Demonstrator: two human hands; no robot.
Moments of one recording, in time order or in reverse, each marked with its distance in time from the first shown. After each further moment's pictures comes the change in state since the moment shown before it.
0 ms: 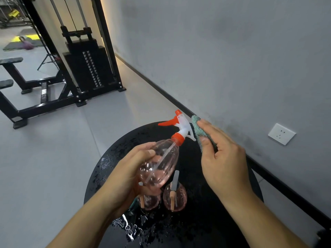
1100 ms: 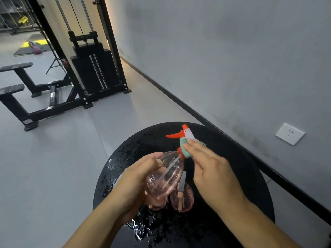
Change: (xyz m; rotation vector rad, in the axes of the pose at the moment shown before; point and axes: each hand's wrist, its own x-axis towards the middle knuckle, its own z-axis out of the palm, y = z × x) left_hand -0.009 -0.001 0.000 0.038 -0.020 -0.082; right_hand -0.019 0.006 0.021 -0.233 -0.317 -0.071
